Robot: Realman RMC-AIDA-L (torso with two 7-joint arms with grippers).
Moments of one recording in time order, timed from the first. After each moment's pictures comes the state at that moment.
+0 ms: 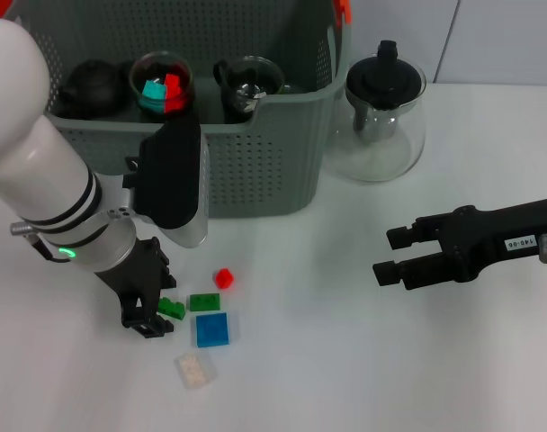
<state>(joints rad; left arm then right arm) -0.63 -2.17 1.37 1.14 2.80 1.49 -1.81 0.69 2.07 -0.70 -0.75 -2.29 -1.69 1.76</state>
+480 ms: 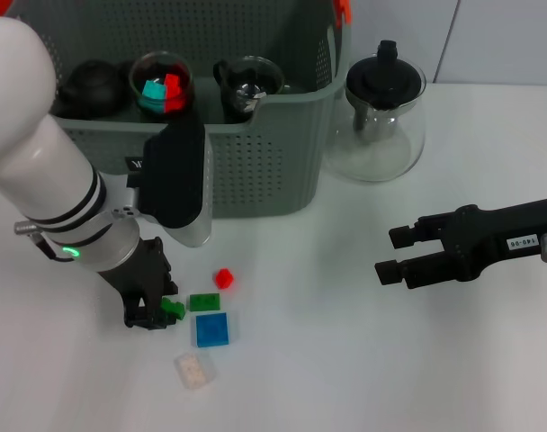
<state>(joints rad) -0.65 -2.17 1.38 1.13 2.80 1.49 -1.81 0.68 2.06 -0.70 -0.75 -2.29 -1.68 1.76</state>
